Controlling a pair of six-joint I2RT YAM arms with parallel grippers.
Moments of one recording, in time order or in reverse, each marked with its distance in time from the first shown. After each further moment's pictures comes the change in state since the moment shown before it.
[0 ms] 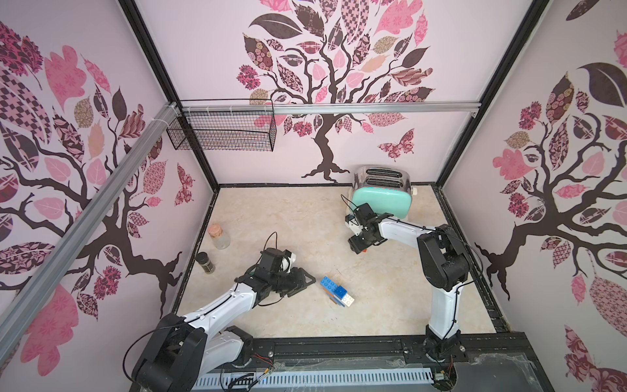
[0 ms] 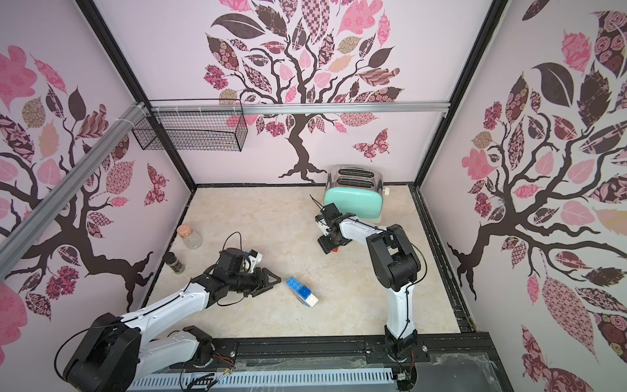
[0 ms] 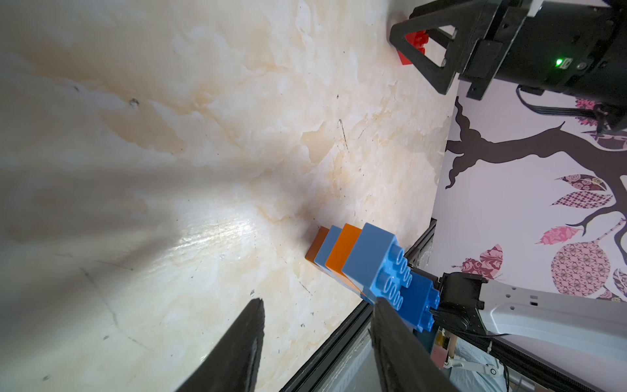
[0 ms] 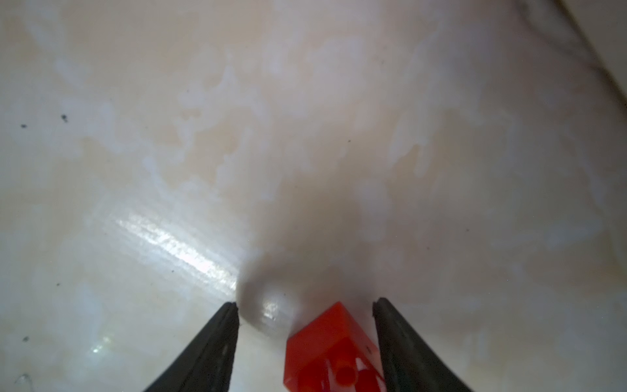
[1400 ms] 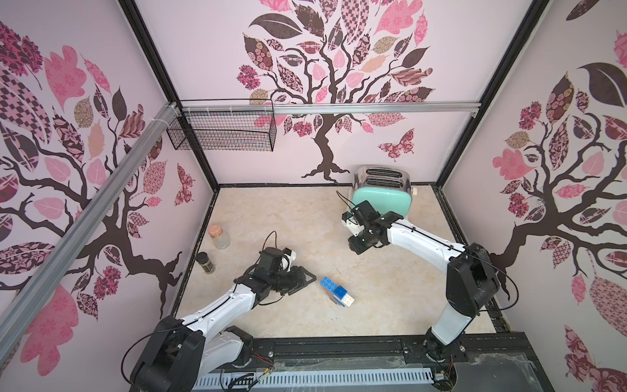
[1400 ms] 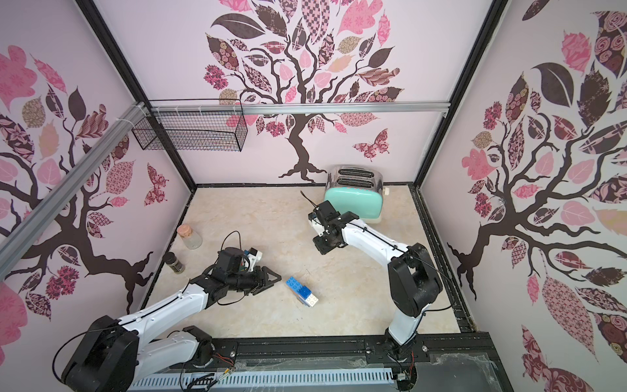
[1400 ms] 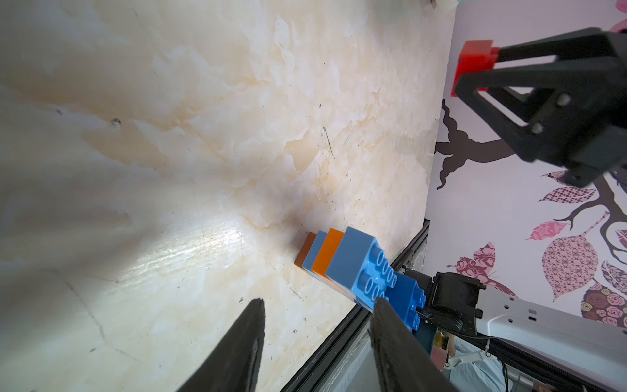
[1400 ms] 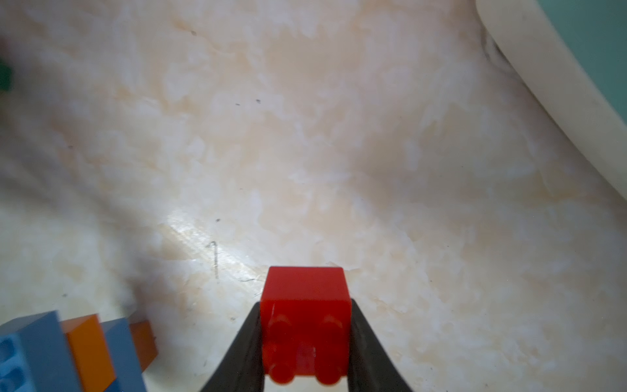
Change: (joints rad) left arm 0.001 -0.033 -0.003 0.024 -0.001 -0.001; right arm 0.178 -0.289 0.004 -0.201 0.009 0.104
